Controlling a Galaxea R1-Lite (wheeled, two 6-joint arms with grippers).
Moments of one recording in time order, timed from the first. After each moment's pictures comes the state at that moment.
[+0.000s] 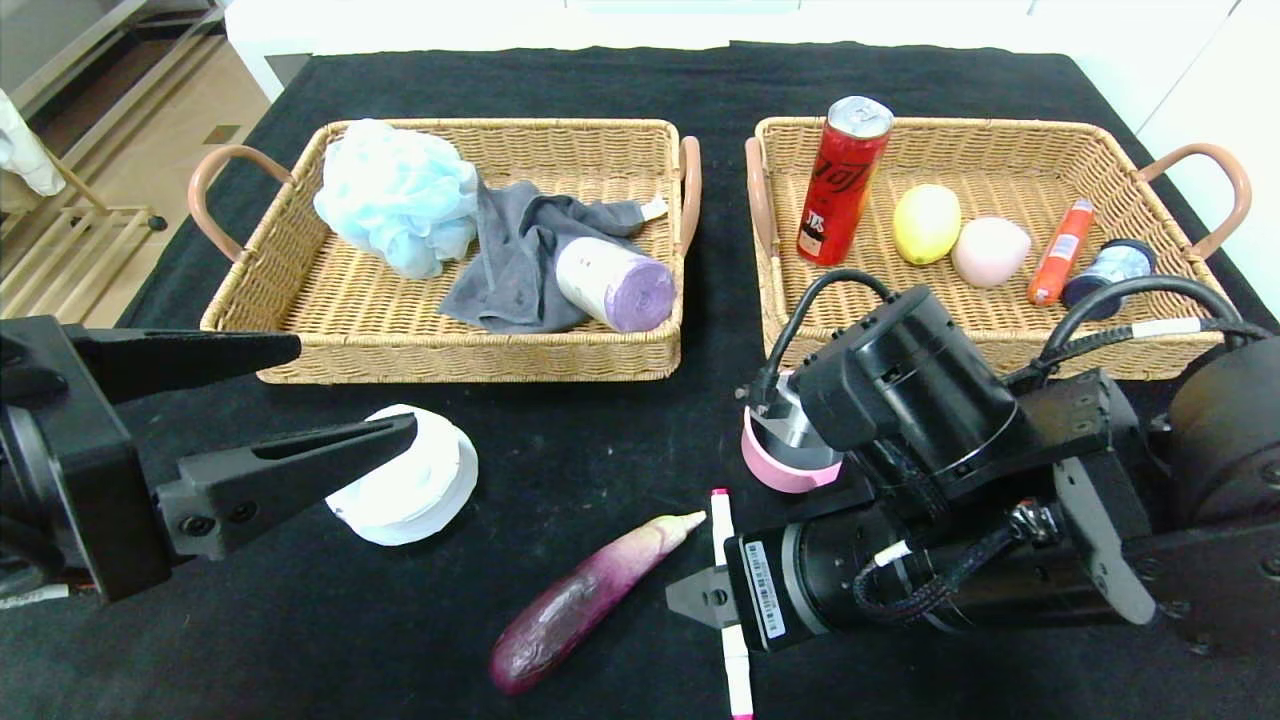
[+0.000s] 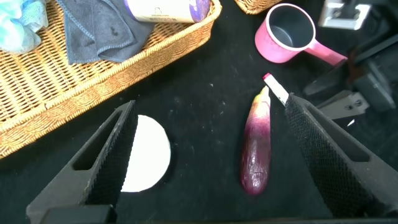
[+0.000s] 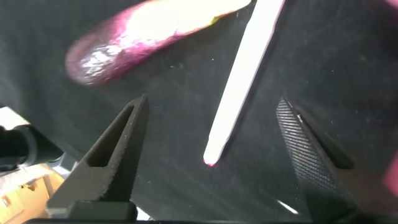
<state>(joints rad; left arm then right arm) -0.48 1.07 -0.94 0.06 -0.09 0.13 0.90 1.77 -1.34 0.38 -0.02 0.53</state>
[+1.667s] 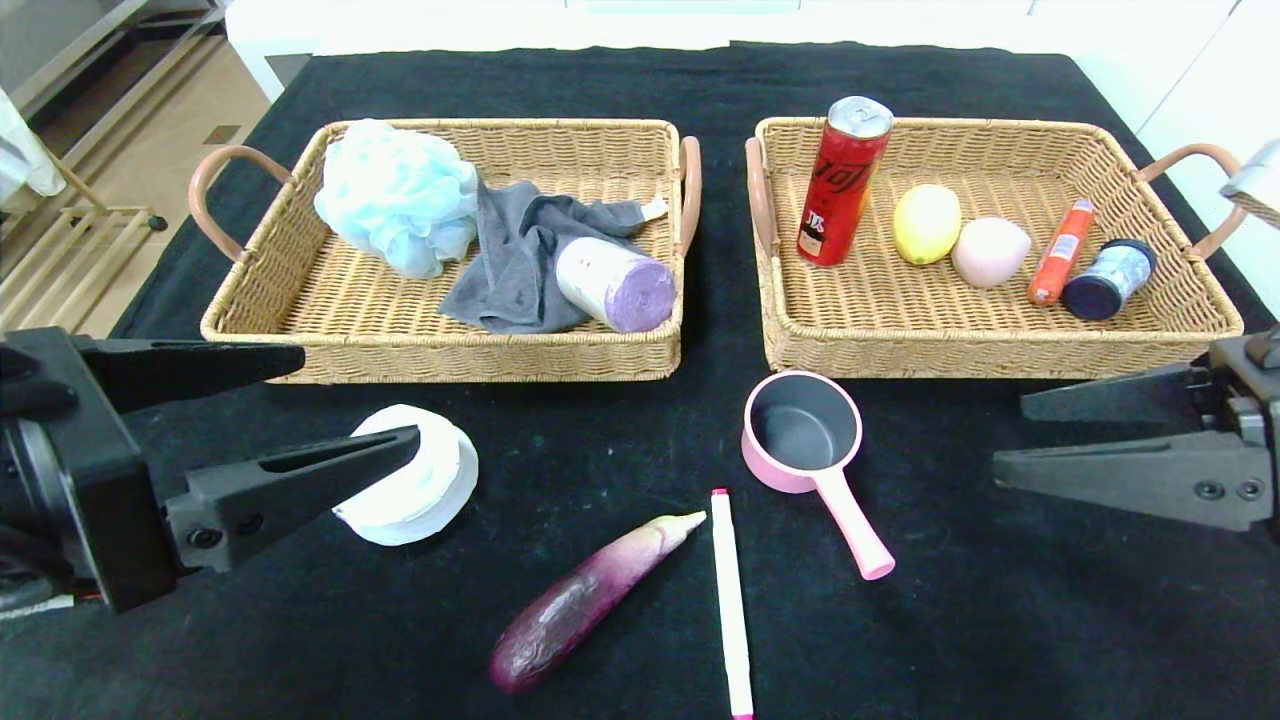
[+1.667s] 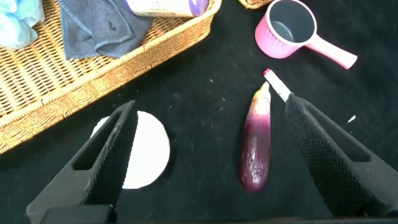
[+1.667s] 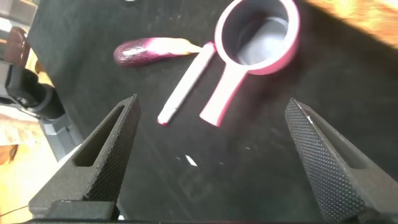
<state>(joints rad) -0.48 1.07 -0.93 0.07 -0.09 0.13 0.37 1.30 -1.19 0.37 0.53 -0.05</state>
